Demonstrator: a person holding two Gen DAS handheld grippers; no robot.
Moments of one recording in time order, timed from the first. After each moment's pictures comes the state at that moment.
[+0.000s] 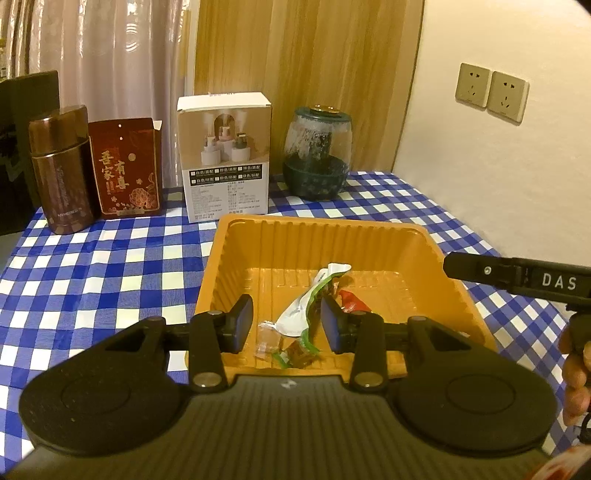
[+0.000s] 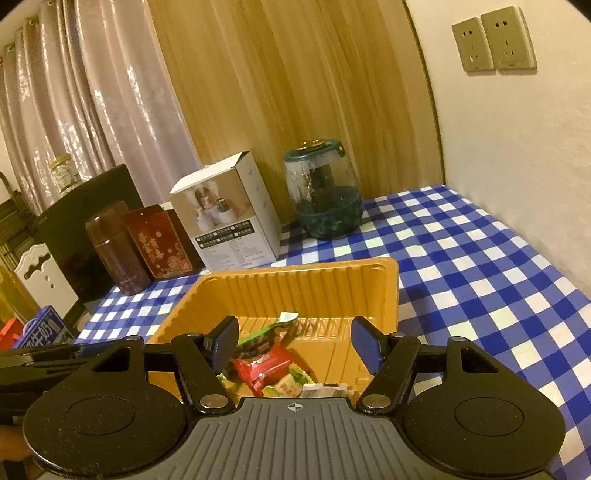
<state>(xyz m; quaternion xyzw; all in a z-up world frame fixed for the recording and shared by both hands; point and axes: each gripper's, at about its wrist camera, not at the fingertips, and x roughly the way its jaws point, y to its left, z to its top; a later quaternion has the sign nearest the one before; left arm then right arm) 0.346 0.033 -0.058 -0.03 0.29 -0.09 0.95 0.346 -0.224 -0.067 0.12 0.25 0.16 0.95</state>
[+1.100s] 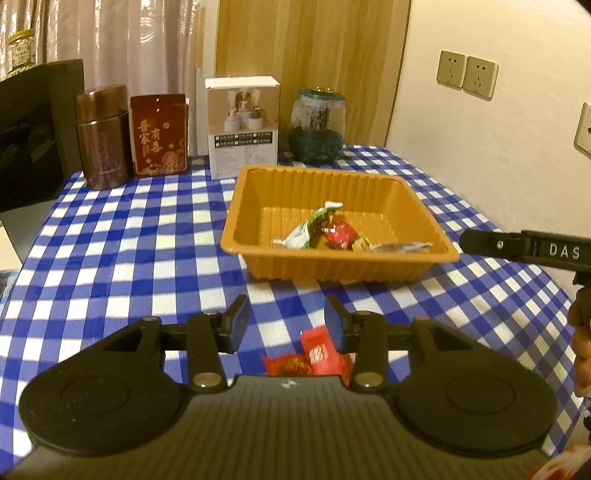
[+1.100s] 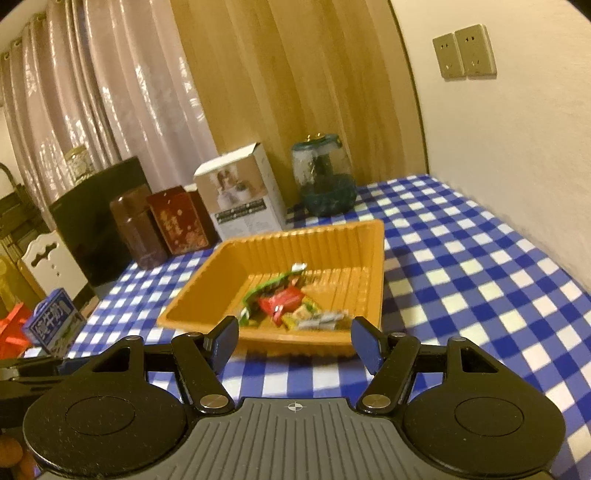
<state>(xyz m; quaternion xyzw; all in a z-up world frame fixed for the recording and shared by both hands) 0.230 0.053 -0.065 -0.02 0.32 -0.08 0.94 0.240 -0.220 -0.070 0.12 0.26 0.16 0.95</state>
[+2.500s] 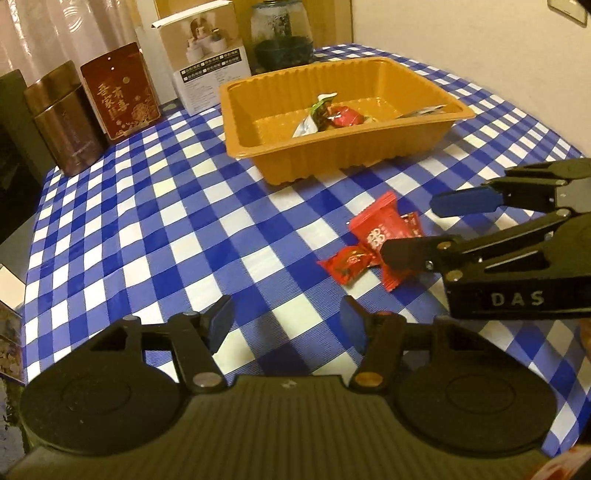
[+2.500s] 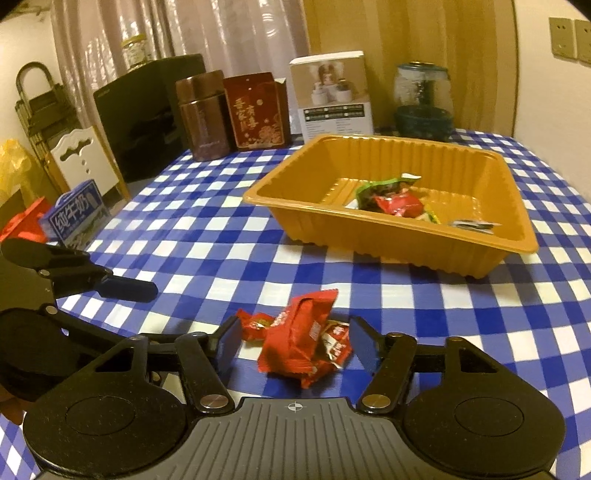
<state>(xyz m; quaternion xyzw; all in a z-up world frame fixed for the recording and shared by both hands) 0.242 0.079 -0.112 0.13 0.41 -0.13 0.89 0.235 -0.095 -0.128 0.01 0.33 0.23 0.92</state>
